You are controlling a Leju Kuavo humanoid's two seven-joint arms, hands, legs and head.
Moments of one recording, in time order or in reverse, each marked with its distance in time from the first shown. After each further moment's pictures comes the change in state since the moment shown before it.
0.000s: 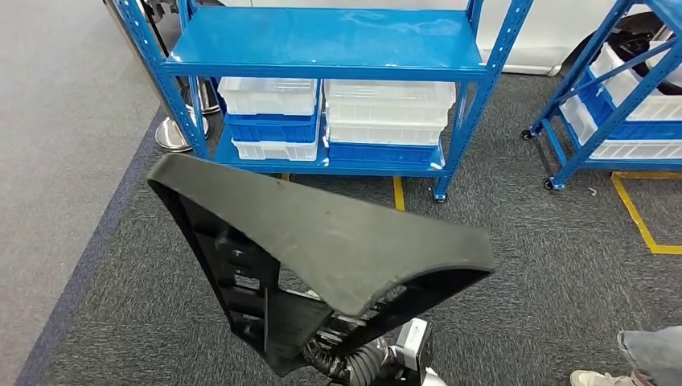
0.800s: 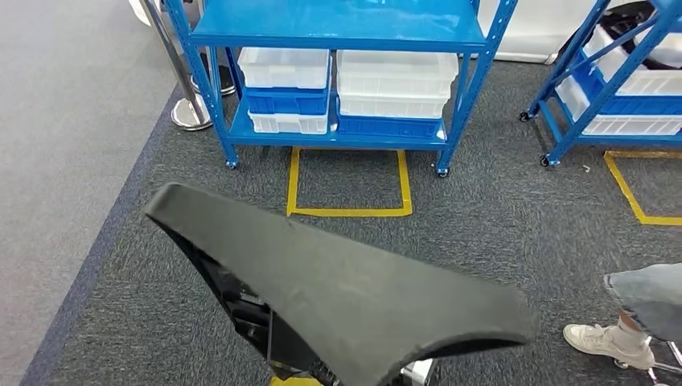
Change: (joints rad) left arm 0.004 -0.110 -0.061 0.003 -0.076 0.043 -0.036; right arm 0.076 -0.009 -0.004 -0.067 0.060 -0.042 -0.027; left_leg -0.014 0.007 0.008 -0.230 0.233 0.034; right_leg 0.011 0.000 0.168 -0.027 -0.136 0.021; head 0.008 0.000
